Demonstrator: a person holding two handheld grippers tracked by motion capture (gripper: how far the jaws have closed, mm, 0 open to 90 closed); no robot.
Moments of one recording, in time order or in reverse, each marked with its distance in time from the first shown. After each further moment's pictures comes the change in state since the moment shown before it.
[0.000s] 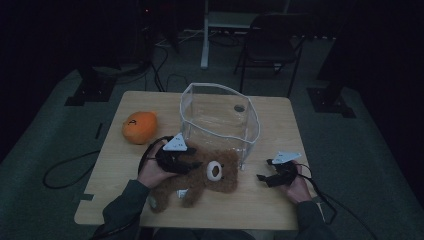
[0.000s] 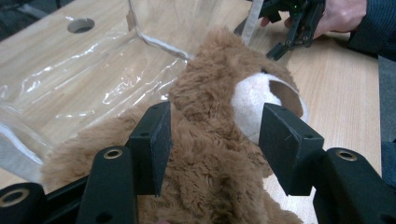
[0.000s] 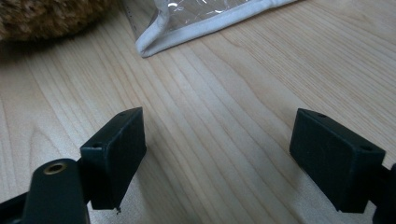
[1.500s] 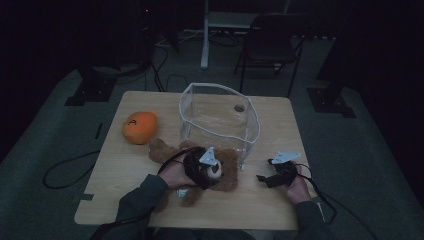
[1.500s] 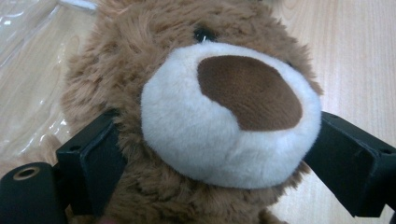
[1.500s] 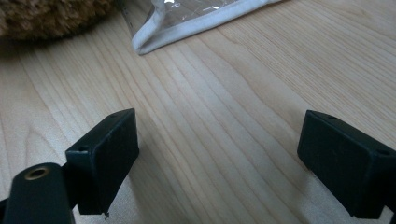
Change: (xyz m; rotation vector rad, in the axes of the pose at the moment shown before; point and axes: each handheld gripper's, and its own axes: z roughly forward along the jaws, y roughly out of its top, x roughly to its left) left arm -0.021 0.009 0.082 0.227 -0.071 0.223; right arm 0.001 0.000 0.001 0.013 -0.011 0.012
